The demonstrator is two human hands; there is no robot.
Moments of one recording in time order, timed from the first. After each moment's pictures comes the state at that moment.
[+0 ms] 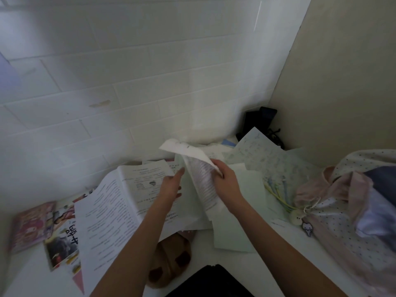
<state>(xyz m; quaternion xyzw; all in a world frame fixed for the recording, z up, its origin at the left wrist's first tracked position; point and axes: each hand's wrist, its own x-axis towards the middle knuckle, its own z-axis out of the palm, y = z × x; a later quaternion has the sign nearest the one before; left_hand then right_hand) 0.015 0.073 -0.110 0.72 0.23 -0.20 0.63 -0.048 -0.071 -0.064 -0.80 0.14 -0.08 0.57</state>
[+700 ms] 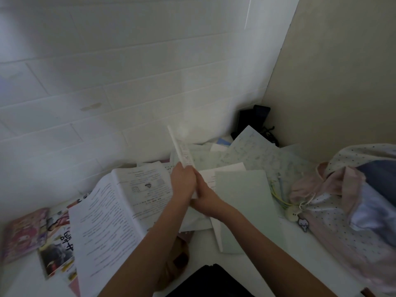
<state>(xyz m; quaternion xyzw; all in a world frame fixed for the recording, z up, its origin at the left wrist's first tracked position) -0.002 0.023 -0.063 0.78 0.17 -0.03 0.61 -0.061 -0.047 -0.070 -0.84 -0.01 0.12 0.53</state>
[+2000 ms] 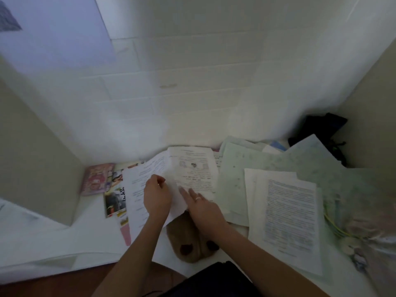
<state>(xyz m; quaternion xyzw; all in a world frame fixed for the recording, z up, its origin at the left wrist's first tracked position) -0.057 0.201 -0.126 0.86 0.30 0.15 0.38 -0.084 0.057 -0.139 -0.95 -0.26 0.07 0.14</state>
